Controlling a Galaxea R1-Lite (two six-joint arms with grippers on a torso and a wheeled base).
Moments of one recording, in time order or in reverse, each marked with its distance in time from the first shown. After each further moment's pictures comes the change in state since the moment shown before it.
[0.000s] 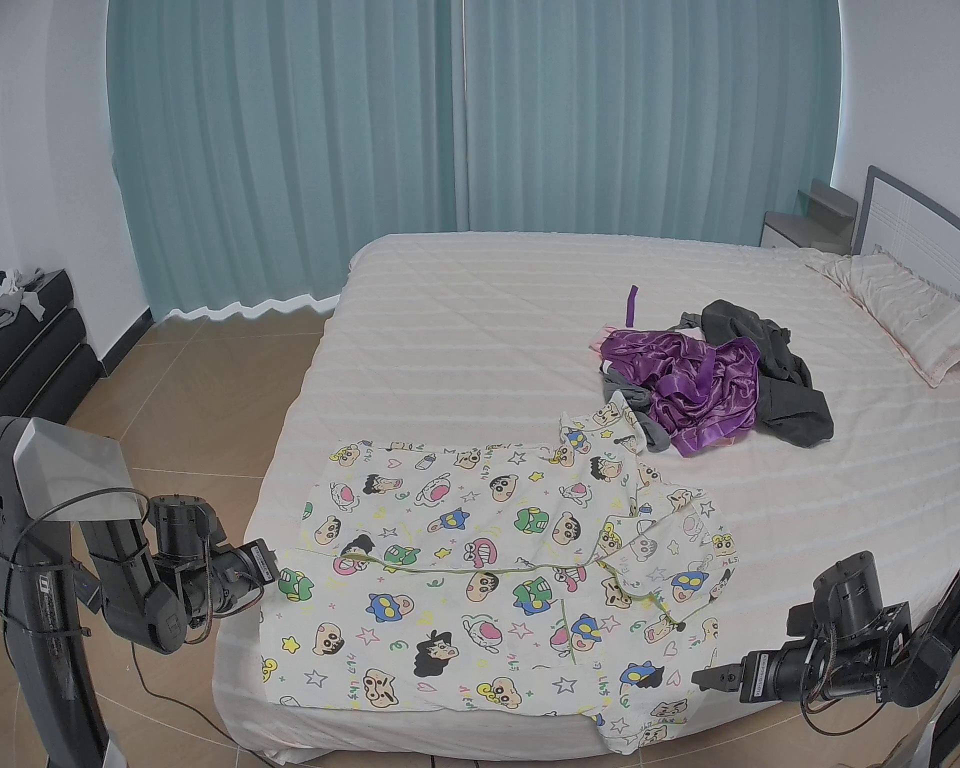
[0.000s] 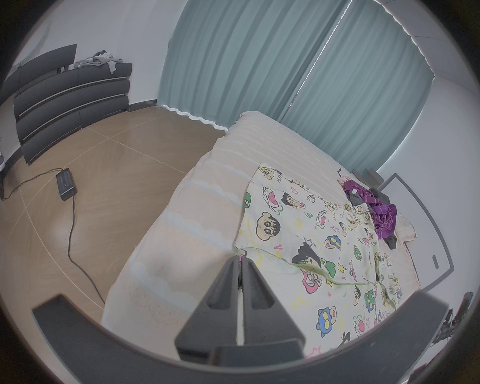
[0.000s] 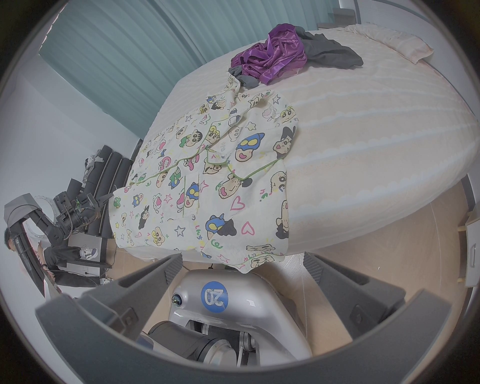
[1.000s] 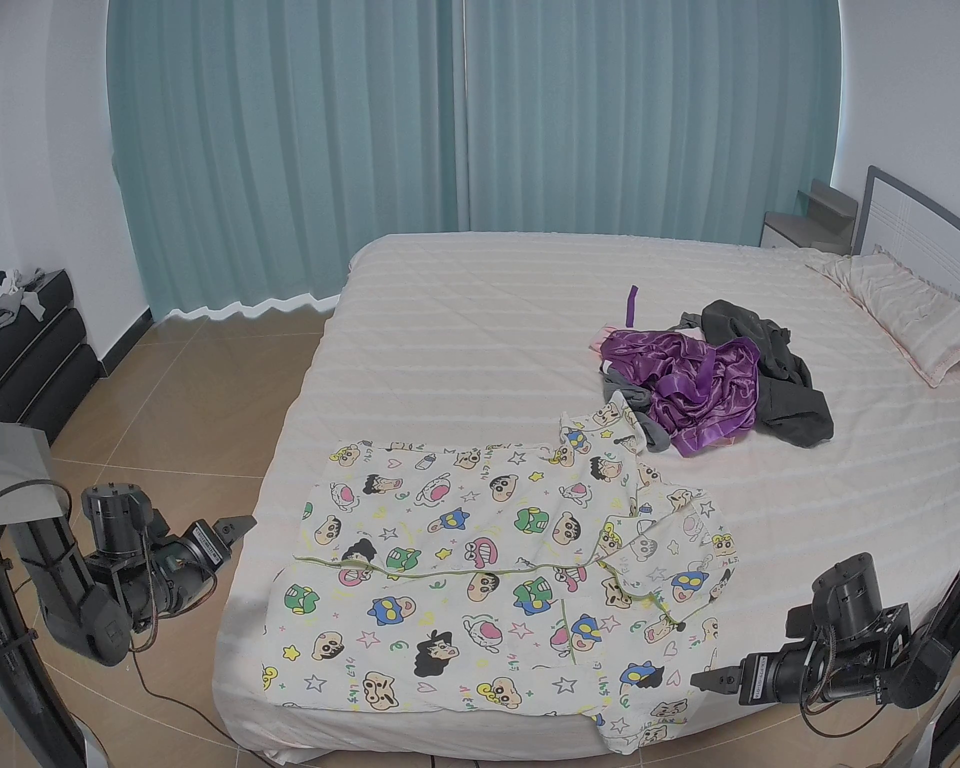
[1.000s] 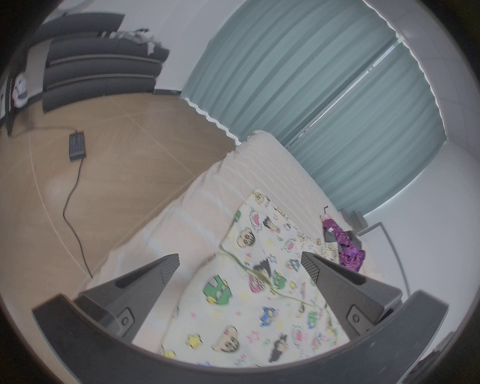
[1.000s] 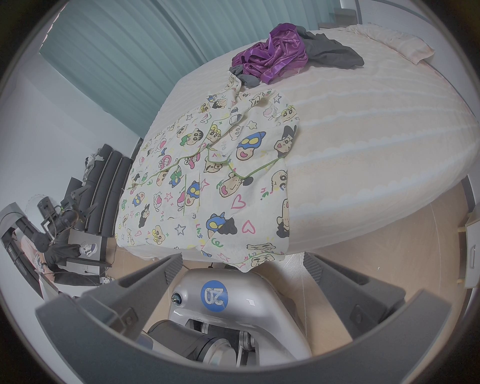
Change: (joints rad) left arm 0.076 -0.270 0.188 0.007 -0.082 -0.232; right arm 0.009 -0.001 0.002 0.001 -0.002 0.001
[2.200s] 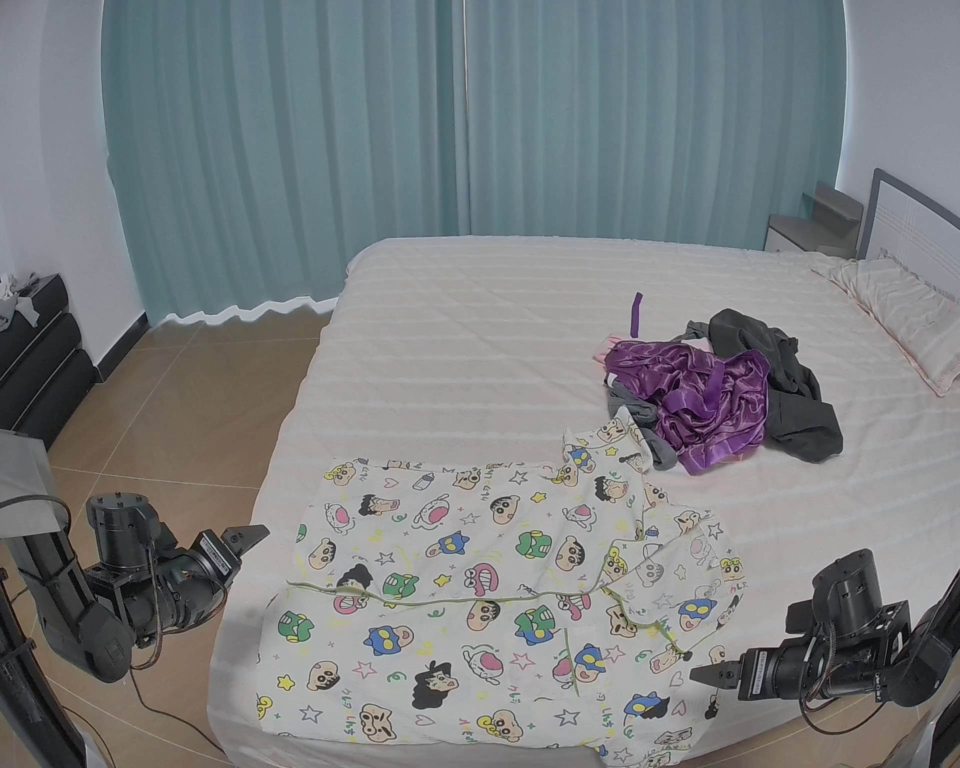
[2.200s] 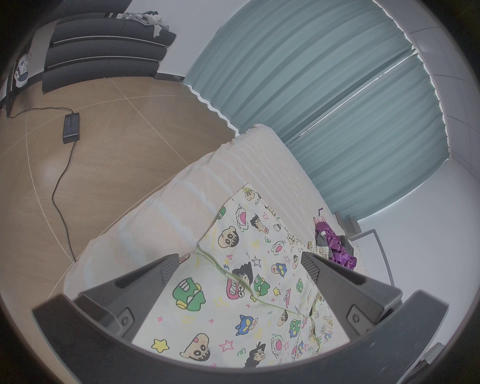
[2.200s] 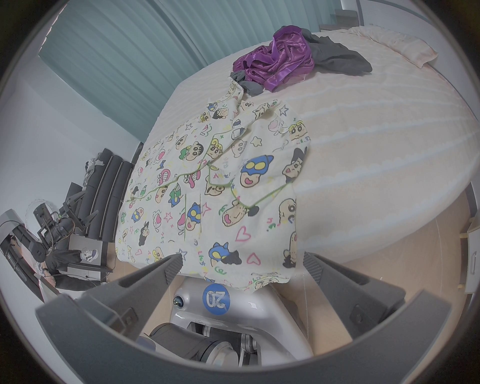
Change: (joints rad) left arm -0.070 -0.051 0.071 -0.005 0.003 -0.139; right arm 0.000 -0.003 -0.010 -0.003 -0.002 0.007
